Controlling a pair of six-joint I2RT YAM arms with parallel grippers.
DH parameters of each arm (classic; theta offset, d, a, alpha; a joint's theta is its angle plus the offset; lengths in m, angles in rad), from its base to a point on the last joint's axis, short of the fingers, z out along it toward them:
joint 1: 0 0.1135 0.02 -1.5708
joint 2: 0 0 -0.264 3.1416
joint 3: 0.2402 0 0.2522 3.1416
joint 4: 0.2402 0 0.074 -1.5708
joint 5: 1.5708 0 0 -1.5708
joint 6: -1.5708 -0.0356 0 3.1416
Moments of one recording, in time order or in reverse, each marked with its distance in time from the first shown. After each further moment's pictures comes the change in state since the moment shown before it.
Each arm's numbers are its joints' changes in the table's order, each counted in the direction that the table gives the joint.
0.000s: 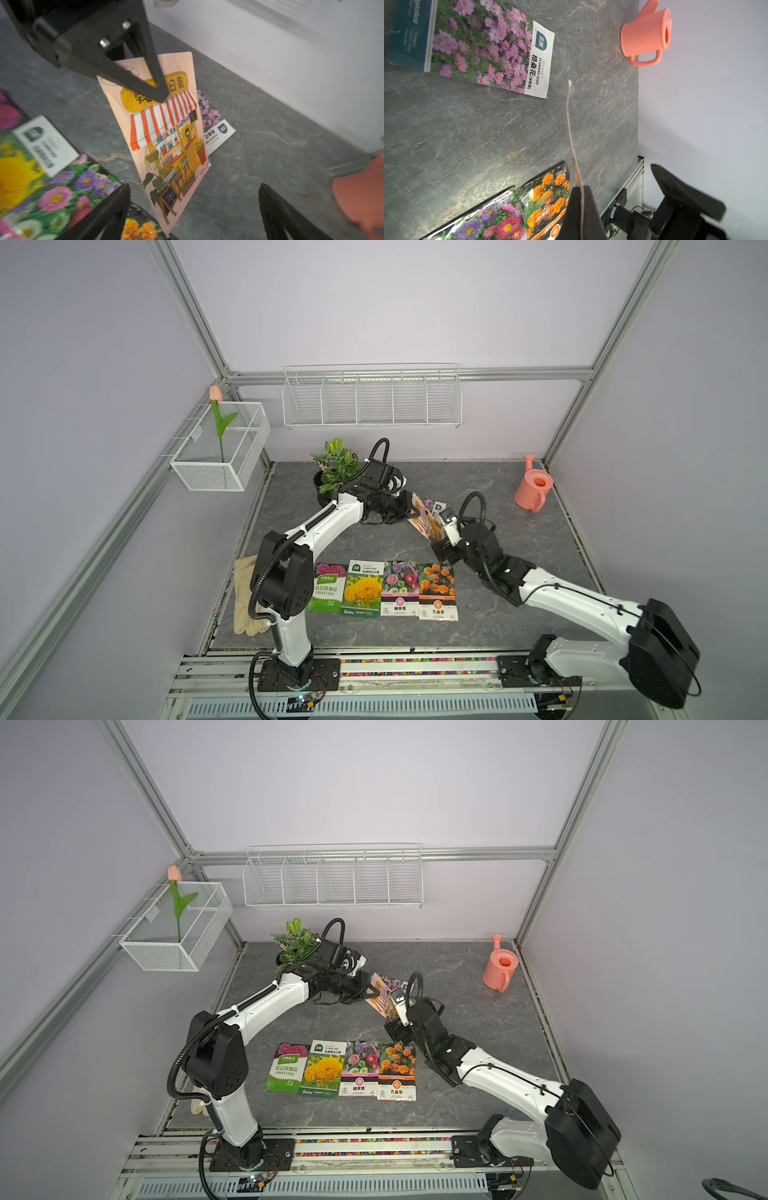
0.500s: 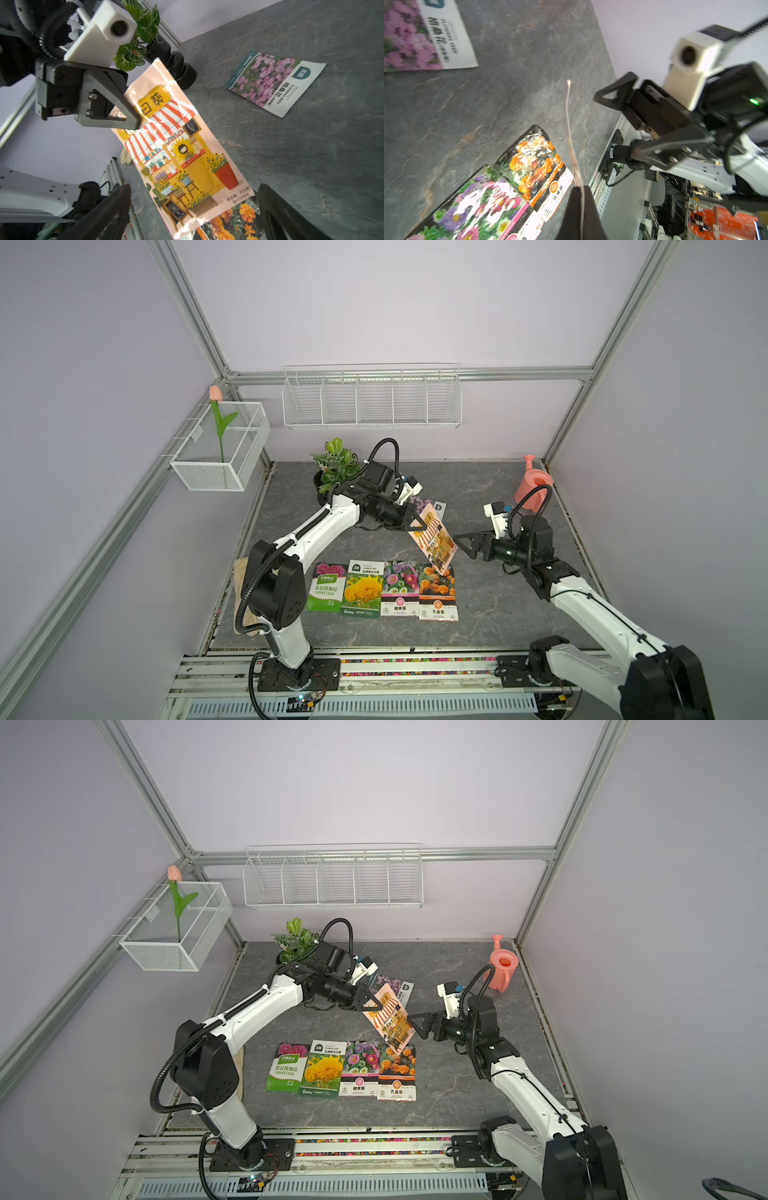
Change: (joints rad) left arm -0.028 -0.114 -0.034 0.128 0.291 -0.353; right arm -0.464 -0.075 -0.149 -0.099 -0.898 -0.519
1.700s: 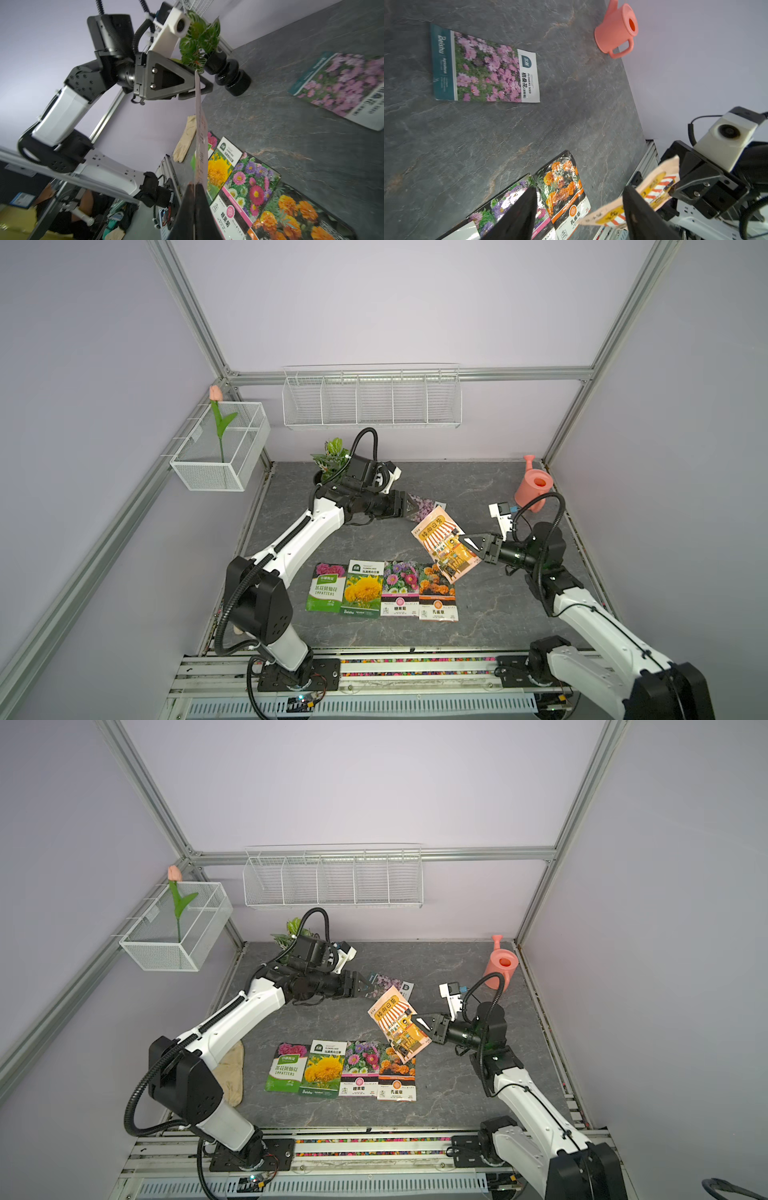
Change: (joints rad) left arm 0.058 -0.131 -0.111 -0.146 -0.321 0.204; right arm -0.002 -0.166 -0.067 -0.138 -0.107 -0.213
